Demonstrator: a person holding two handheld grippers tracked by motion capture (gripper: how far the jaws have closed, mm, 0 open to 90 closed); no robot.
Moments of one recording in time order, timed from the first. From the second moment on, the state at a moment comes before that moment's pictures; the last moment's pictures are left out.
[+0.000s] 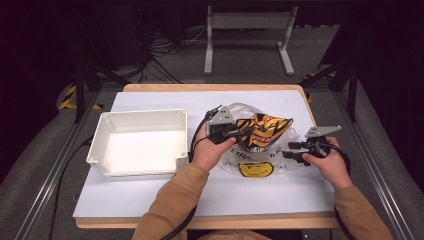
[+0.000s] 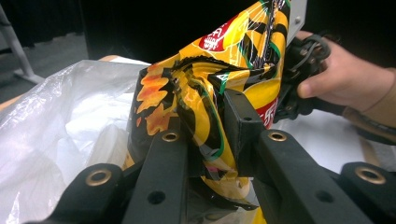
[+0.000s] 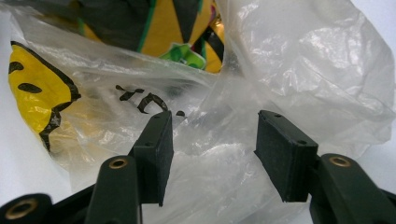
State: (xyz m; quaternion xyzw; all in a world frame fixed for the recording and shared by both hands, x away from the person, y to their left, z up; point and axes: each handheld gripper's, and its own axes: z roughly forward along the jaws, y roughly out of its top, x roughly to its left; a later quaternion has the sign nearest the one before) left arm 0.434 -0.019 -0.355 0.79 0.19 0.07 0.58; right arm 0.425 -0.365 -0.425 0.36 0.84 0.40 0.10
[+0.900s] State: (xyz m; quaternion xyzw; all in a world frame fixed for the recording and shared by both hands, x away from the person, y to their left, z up) left arm 0.429 -0.016 -0.309 0.78 0.22 0.05 0.59; right arm 0.425 -0.363 -0.427 0.36 0.84 0.40 0.10
